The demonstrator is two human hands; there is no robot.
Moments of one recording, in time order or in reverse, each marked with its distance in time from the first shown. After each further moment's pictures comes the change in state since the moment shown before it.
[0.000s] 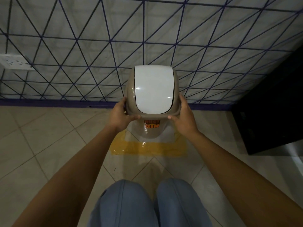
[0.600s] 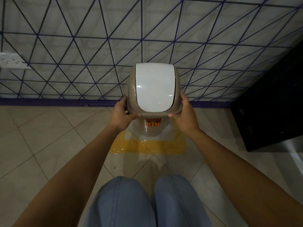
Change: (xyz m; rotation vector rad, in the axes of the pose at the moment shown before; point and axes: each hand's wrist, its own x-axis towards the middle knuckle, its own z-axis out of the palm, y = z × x) left_hand -0.005 0.004 0.007 -0.061 0.004 0.015; right_hand -0.001 0.003 -0.004 0.025 0.015 0.026
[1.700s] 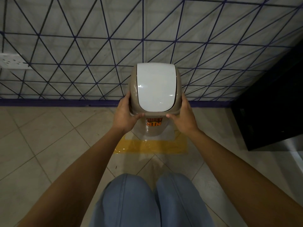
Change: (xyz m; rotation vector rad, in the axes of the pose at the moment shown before) left_hand -0.006 0.008 0.005 0.227 0.083 0.103; right_hand 0.002 0.003 0.009 -0.108 0.017 -0.021
